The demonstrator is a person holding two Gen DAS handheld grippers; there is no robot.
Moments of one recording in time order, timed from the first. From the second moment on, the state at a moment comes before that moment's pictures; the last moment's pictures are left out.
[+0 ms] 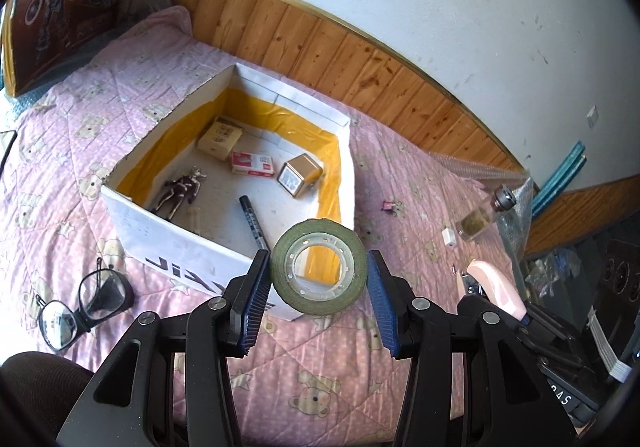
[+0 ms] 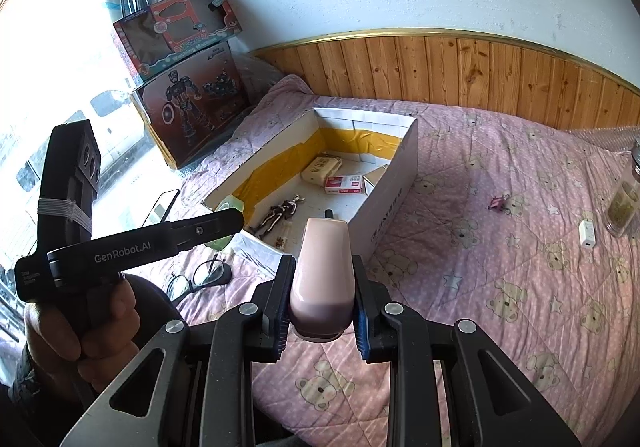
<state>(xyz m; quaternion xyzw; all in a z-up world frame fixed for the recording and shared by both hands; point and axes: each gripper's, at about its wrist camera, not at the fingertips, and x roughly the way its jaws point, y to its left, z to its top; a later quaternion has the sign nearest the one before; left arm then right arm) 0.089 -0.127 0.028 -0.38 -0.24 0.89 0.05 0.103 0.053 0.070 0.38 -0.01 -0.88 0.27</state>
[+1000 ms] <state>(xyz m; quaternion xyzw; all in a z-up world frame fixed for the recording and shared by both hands) 0.027 -0.168 0.013 -0.39 -0.24 0.89 0.03 0.041 0.012 0.055 0.39 0.00 -0.87 0.29</state>
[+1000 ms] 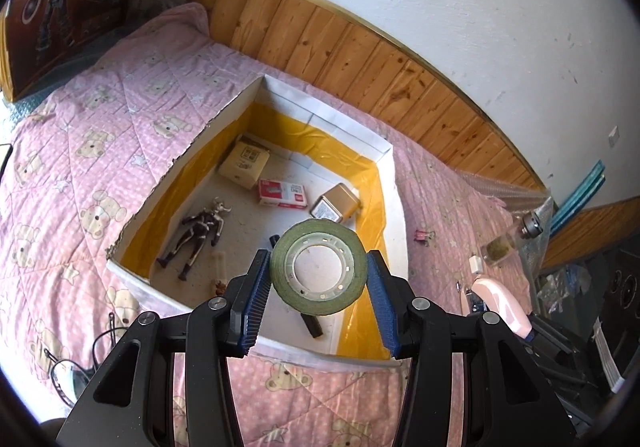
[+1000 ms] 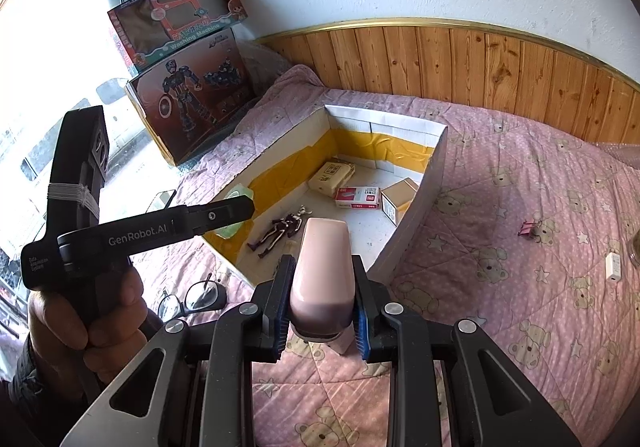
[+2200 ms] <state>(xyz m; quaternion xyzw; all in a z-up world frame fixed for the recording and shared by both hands) -0.029 -0.175 -0.020 -0.46 -0.19 0.87 0.00 -0.039 -0.029 0.022 0.43 0.04 -0.85 0.31</state>
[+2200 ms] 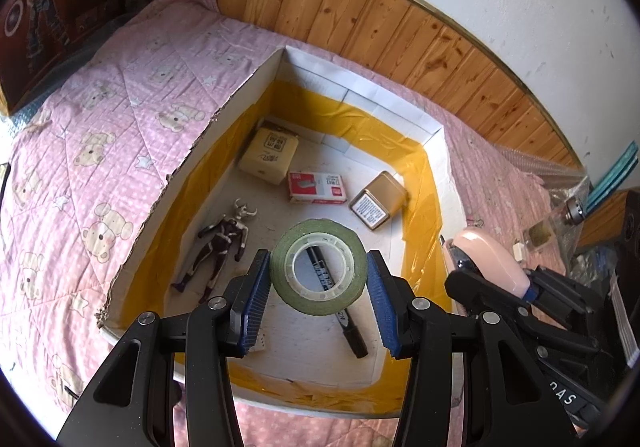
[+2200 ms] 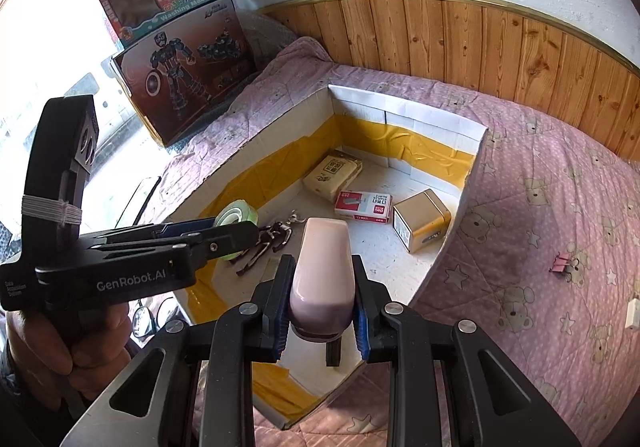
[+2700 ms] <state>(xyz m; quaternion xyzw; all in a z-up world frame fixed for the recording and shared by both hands) -0.039 -0.160 -0.033 -0.49 -0.14 0.86 0.00 -0.074 -0.049 0.006 0.45 0.09 -0.83 0.32</state>
